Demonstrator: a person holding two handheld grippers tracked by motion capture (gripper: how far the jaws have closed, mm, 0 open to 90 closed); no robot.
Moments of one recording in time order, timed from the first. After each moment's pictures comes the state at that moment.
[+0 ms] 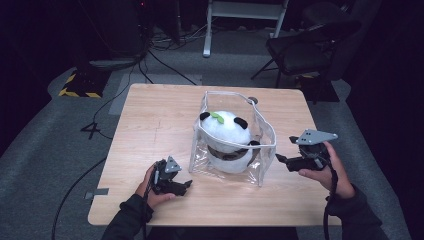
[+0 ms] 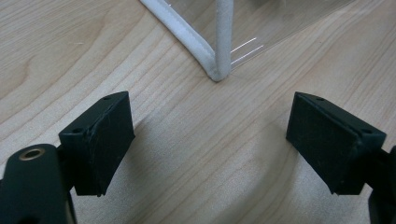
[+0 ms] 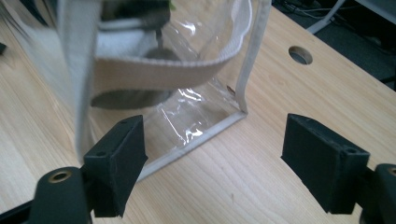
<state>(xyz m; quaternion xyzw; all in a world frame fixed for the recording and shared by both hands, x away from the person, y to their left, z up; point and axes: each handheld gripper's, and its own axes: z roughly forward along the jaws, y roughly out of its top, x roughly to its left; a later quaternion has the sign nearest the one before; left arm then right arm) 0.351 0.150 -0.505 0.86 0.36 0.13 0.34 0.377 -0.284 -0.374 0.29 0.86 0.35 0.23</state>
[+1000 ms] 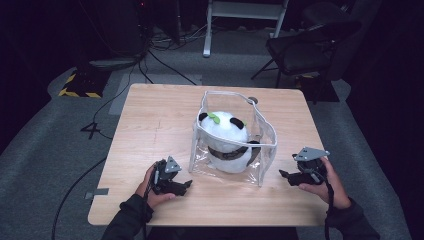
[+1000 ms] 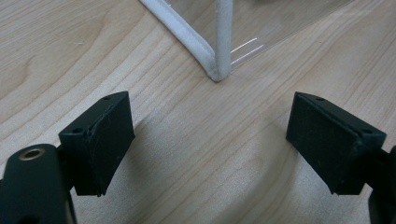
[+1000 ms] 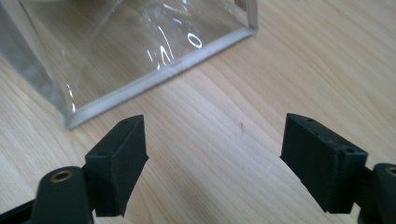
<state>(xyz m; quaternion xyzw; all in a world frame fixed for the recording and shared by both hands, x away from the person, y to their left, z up) 0.350 0.150 -0.505 0.86 0.36 0.13 0.34 0.370 -0.309 -0.445 0.32 0.87 0.29 0.22</state>
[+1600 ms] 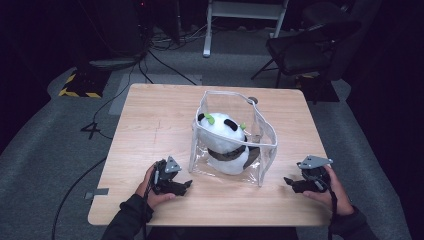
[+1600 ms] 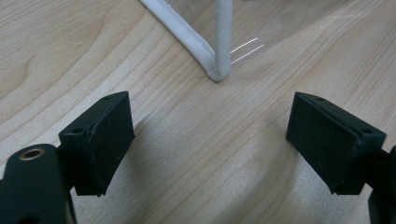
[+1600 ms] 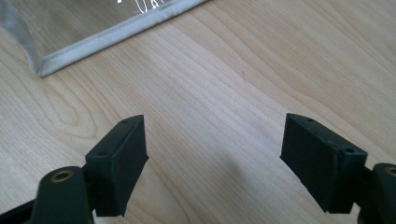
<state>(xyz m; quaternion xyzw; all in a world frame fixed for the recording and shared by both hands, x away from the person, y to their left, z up) 0.350 0.150 -0.505 0.86 0.36 0.13 0.34 0.361 -0.331 -0.474 0.34 0.87 0.28 0.21</state>
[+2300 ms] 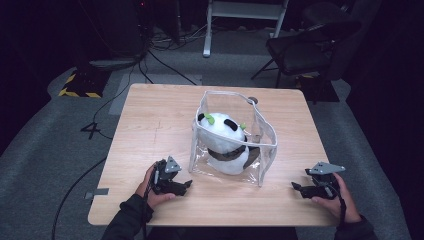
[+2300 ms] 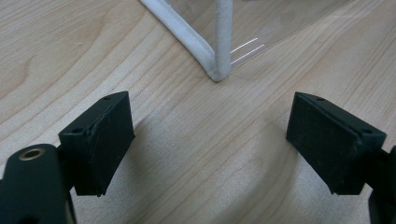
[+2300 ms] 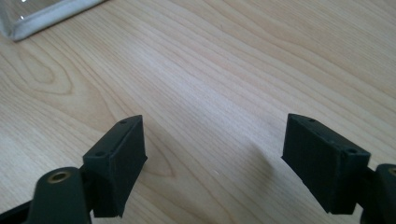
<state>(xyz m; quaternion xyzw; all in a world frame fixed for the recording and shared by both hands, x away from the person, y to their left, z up) 0.351 0.150 -0.505 0.86 0.36 0.13 0.34 0.347 -0.363 -0.490 0.39 0.85 0.30 0.20</state>
